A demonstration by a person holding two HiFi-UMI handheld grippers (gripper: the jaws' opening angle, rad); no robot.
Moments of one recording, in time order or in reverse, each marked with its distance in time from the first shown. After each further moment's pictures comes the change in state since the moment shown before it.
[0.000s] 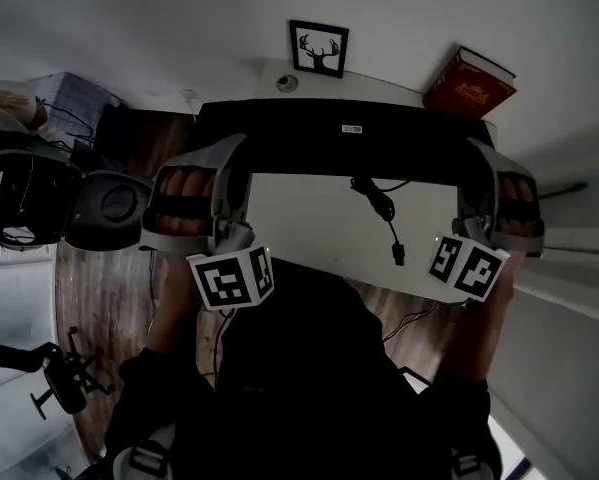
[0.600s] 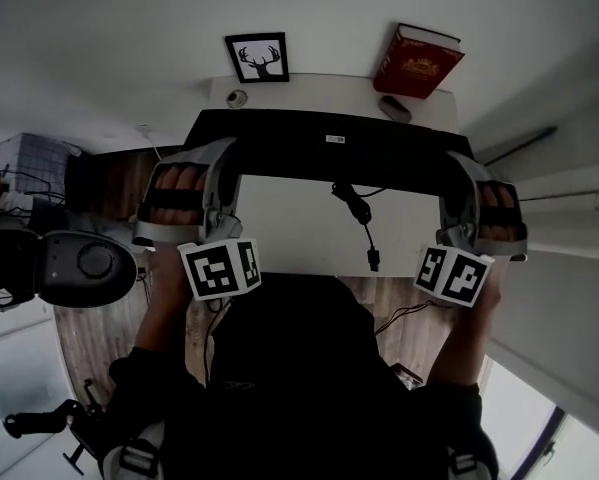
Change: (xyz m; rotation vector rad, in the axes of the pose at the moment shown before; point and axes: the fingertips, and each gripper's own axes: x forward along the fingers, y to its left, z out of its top) left arm 0.048 -0.019 0.039 0.056 -0.198 -0.122; right arm -0.035 0.032 -0.036 0.065 0.169 0.092
